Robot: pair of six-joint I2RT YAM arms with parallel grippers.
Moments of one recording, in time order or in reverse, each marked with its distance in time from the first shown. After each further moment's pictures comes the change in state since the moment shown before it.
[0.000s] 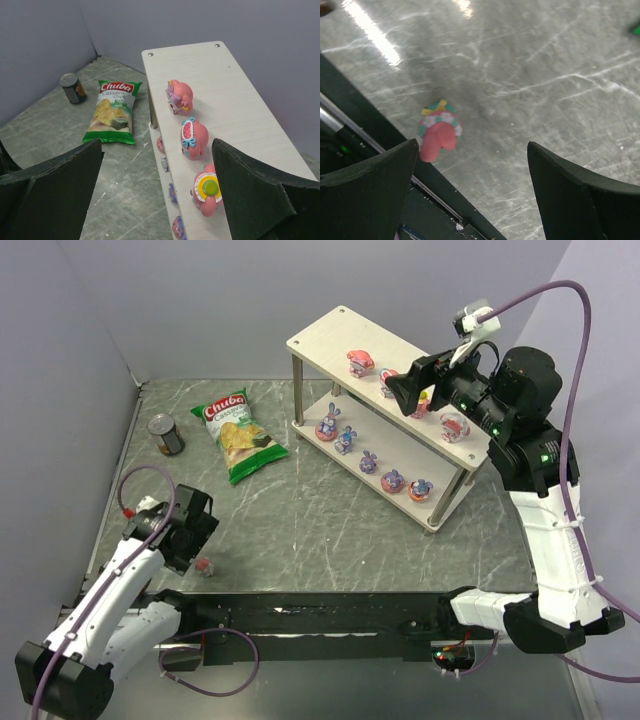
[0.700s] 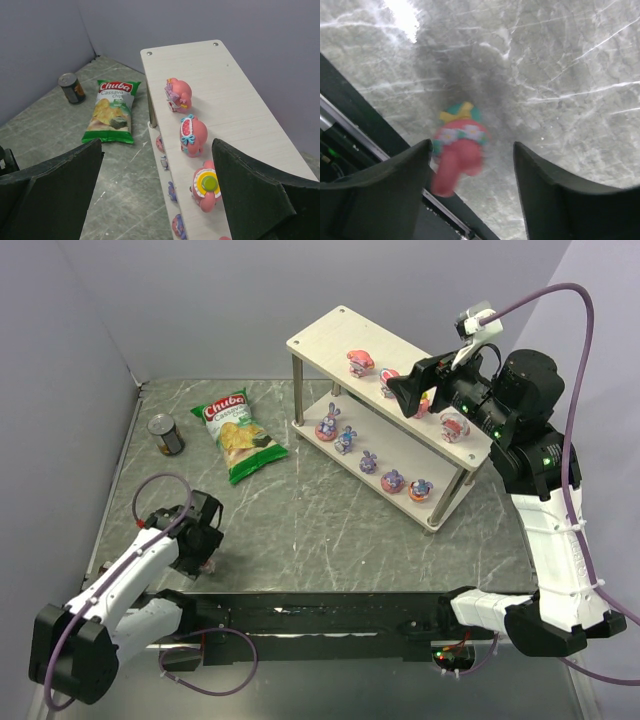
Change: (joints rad) left arm 0.000 0.119 -0.133 0.094 0.055 -0.075; right arm 0.000 -0.015 -0.014 -0.004 0.010 0.000
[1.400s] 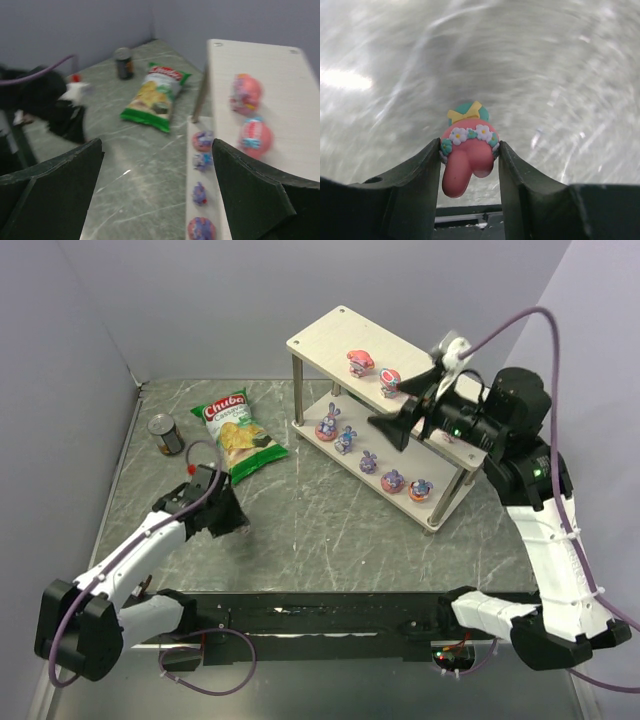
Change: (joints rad) left arm -0.026 0.121 0.092 0.393 0.282 0.636; right arm 0.017 -0.069 -0.147 0.047 -0.283 -0.078
